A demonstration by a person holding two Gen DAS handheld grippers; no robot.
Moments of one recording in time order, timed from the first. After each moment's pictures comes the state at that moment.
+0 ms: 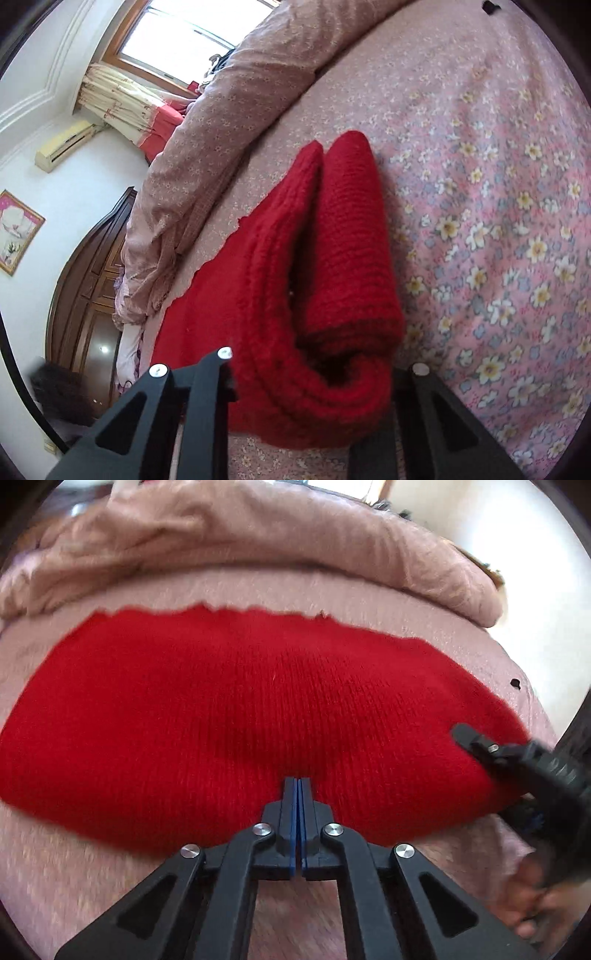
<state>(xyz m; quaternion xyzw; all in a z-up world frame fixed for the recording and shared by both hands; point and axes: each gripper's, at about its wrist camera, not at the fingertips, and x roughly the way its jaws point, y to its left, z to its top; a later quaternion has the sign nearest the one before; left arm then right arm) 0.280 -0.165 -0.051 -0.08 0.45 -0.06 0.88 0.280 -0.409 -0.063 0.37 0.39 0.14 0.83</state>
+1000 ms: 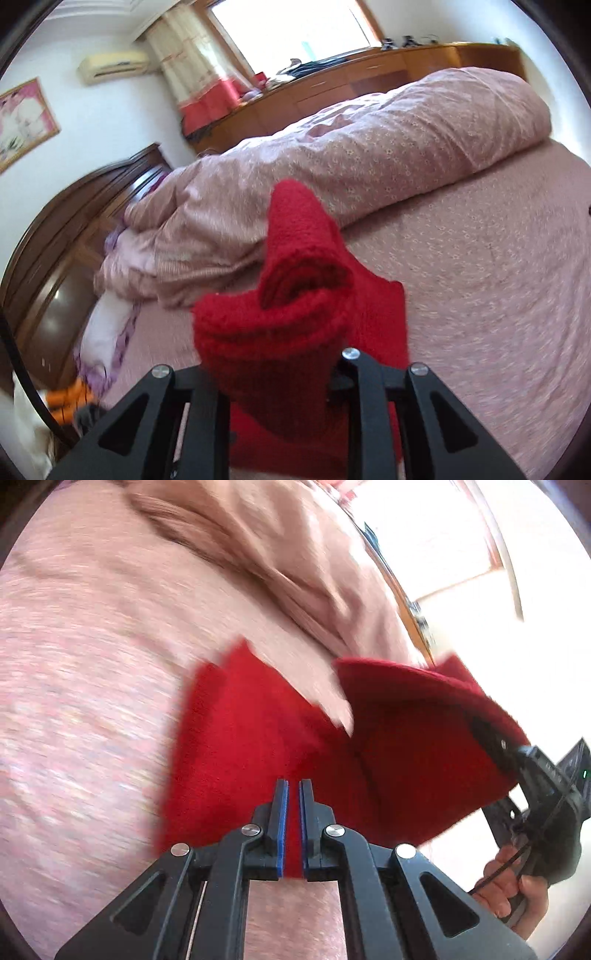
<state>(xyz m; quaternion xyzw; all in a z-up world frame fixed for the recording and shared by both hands) 0.256 0.115 -0.026 -0.44 0.40 -0.10 0.80 0.311 -0.160 0.120 0.18 0.34 0.13 0.91</state>
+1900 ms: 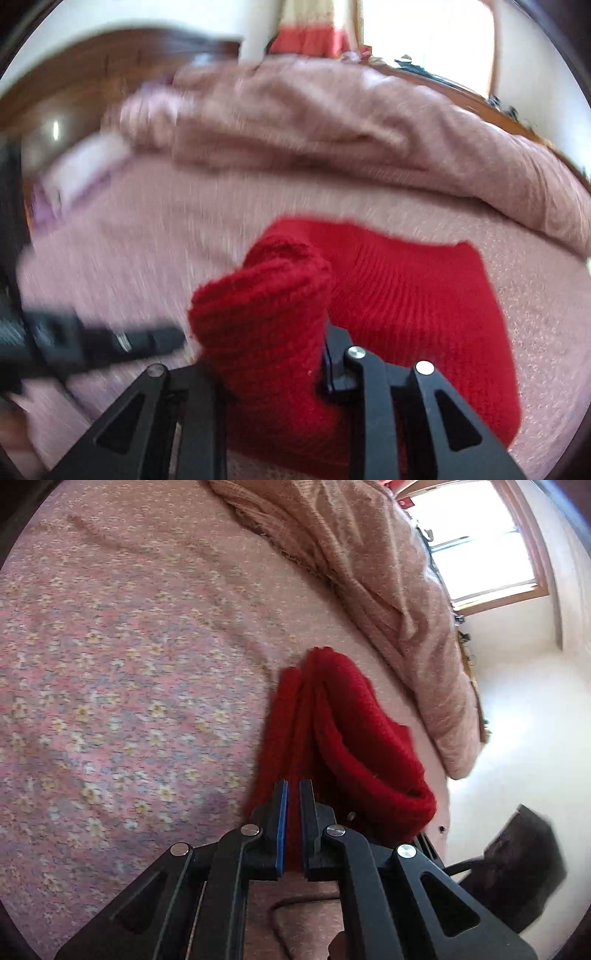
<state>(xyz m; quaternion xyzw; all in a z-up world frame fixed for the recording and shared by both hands) 0.250 0.149 -0.047 -0.45 0.46 -0.04 0.77 0.271 0.004 -0.015 -0.14 0.38 0.20 0.89</state>
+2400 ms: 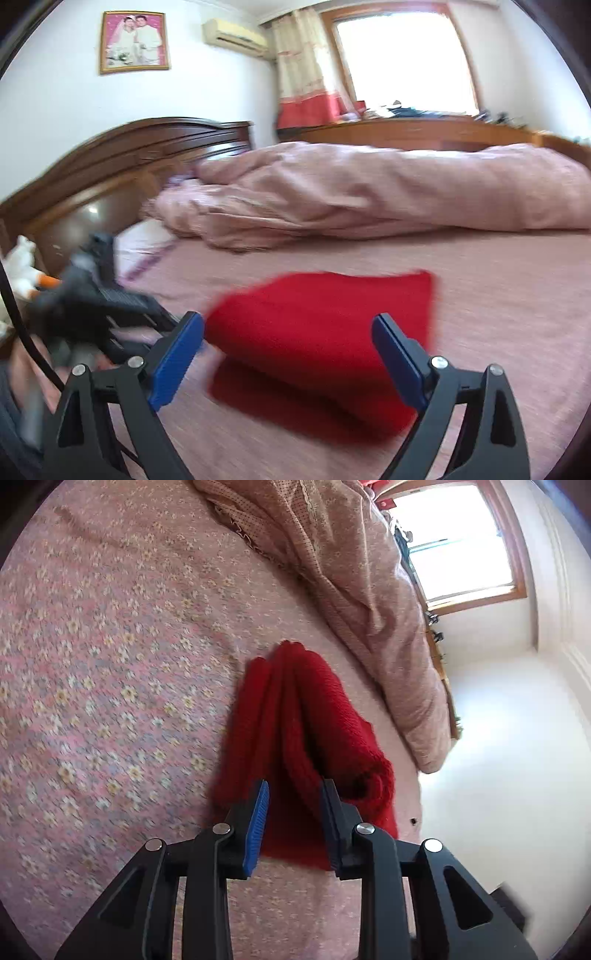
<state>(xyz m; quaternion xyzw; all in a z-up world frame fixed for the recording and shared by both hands) 0.234 0.142 -0.033 -0.49 0.43 -0.10 0.75 0.201 -0.134 0.040 0.01 0.24 0.25 0.94</state>
